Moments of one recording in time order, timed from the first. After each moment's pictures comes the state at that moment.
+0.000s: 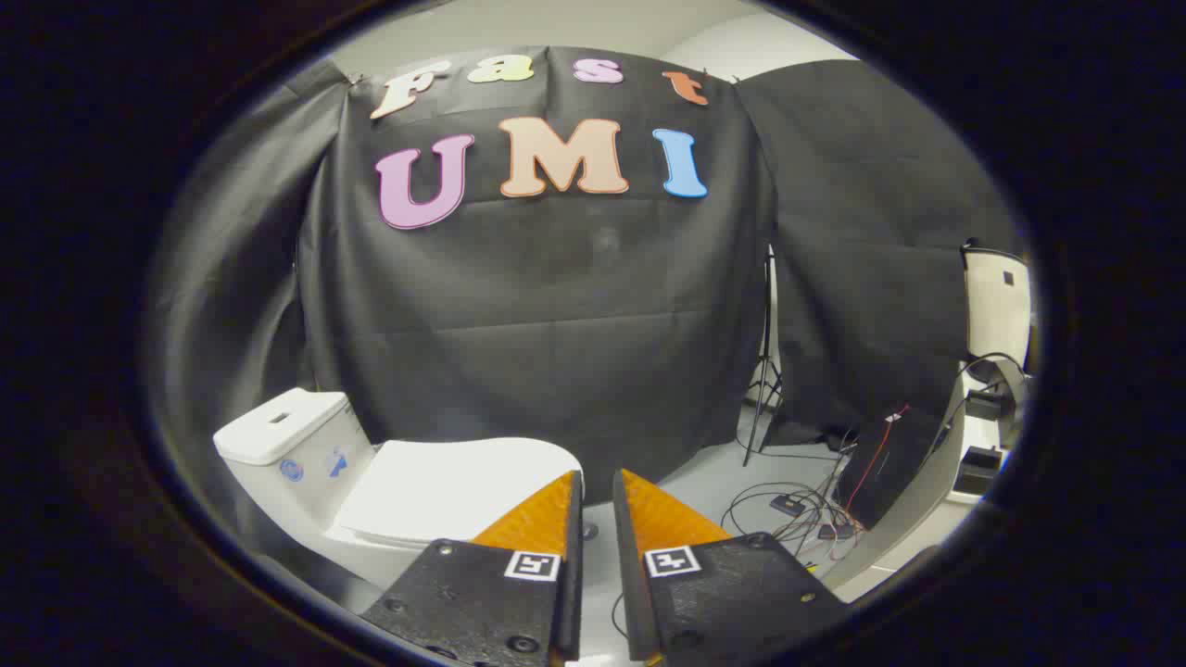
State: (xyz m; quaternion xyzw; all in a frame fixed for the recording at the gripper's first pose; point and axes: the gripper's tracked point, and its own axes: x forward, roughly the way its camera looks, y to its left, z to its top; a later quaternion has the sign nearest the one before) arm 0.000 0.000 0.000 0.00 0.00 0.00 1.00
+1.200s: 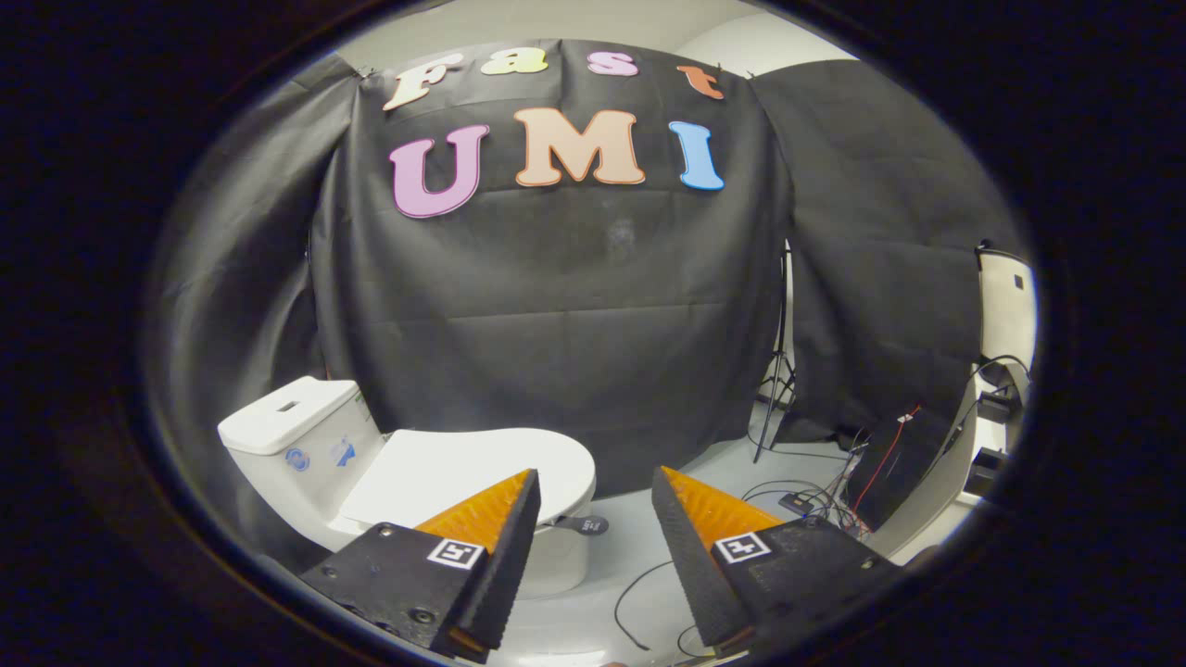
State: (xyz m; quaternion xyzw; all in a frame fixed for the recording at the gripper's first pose) arm 0.007 0.008 -0.009 -0.01 0.02 0.02 1.00
